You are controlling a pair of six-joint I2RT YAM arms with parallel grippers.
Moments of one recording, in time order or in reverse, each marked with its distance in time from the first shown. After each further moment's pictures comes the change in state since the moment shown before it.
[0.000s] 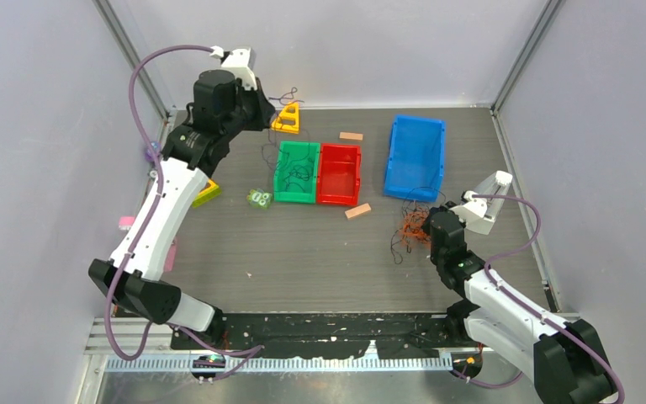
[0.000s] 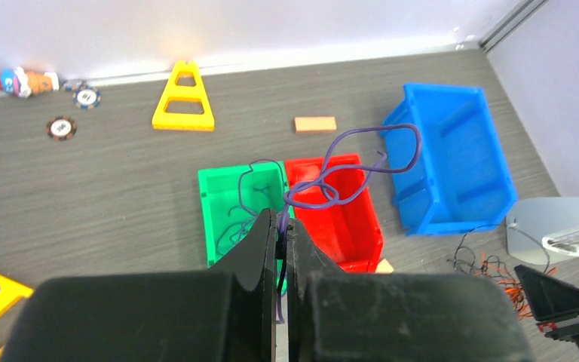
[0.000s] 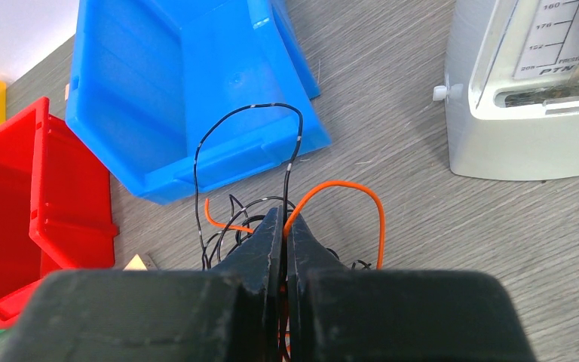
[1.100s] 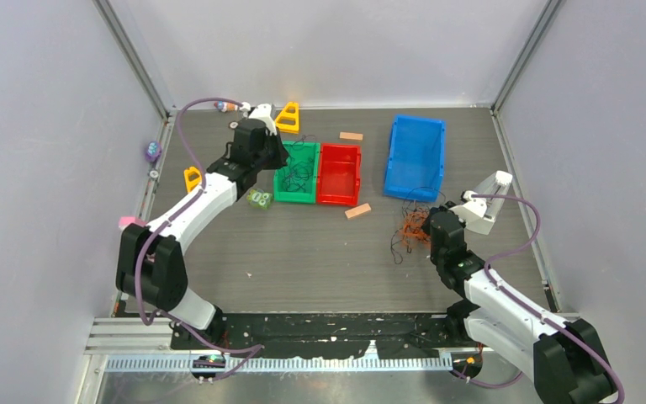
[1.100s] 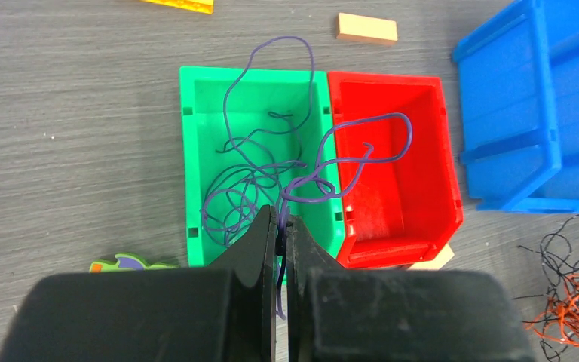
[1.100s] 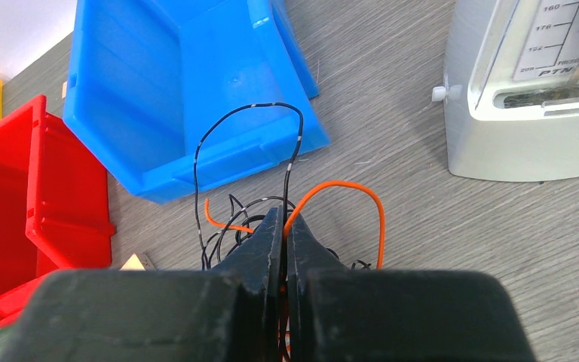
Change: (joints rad) left arm 0.000 0.089 -0.478 0.416 -0.003 -0.103; right arm 0.000 0.000 0.000 0.000 0.000 -0.008
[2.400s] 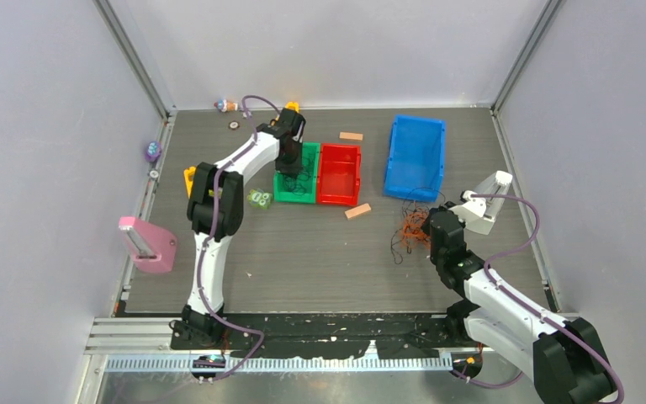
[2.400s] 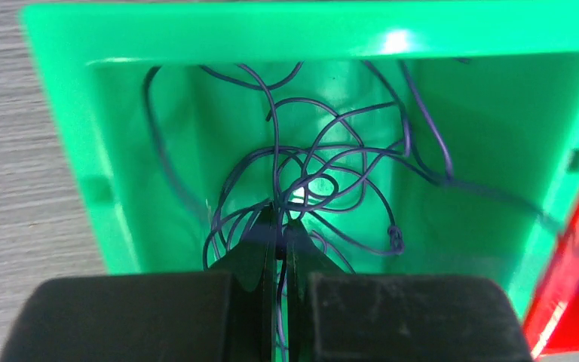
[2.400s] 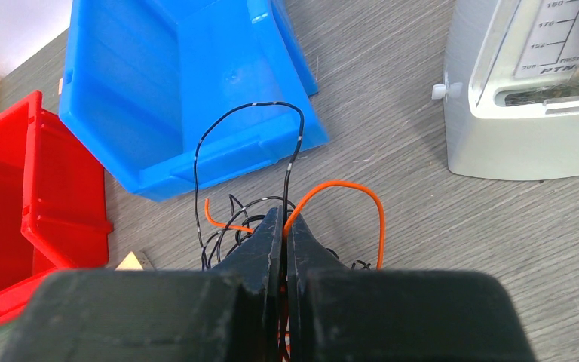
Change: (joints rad) left arm 0.000 0.675 0.621 -0.566 -0.020 0.039; right arm 0.000 0.007 0.000 0.000 -0.003 -0.002
